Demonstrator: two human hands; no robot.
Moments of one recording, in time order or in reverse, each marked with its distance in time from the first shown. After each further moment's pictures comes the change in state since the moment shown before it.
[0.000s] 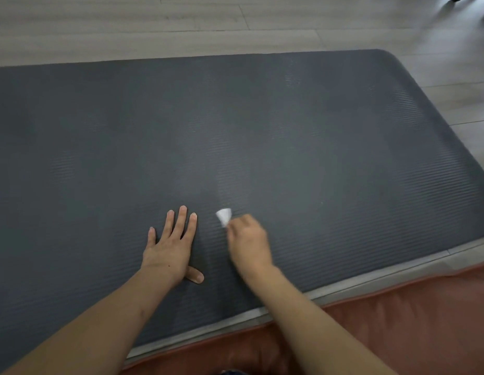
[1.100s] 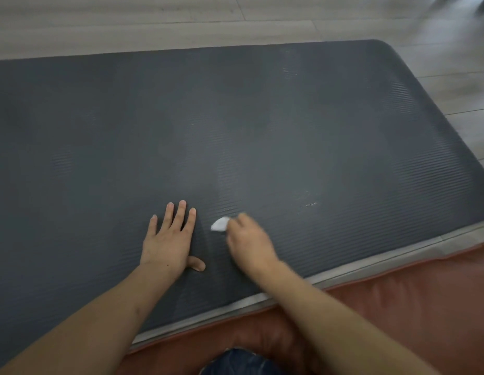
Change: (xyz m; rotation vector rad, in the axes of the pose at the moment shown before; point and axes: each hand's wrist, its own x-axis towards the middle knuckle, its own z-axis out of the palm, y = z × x) left_hand -0.012 -0.002 0.003 0.112 0.145 0.021; right_hand -0.018 0.003 -0.015 -0.051 -0.079 -0.220
